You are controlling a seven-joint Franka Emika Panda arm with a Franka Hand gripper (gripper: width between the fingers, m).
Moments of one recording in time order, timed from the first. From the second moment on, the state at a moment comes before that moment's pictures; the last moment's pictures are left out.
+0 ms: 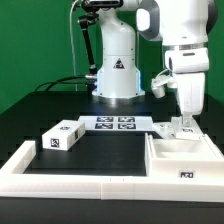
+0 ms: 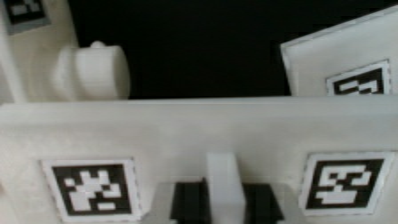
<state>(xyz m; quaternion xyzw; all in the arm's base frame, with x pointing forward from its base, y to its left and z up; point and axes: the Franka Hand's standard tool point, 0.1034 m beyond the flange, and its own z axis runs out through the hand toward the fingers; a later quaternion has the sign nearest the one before) 0.472 0.128 0.055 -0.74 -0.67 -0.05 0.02</state>
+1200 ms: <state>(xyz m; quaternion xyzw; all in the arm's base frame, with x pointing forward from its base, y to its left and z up) 0.486 0.125 0.056 -0.74 -0.67 -0.05 0.02</state>
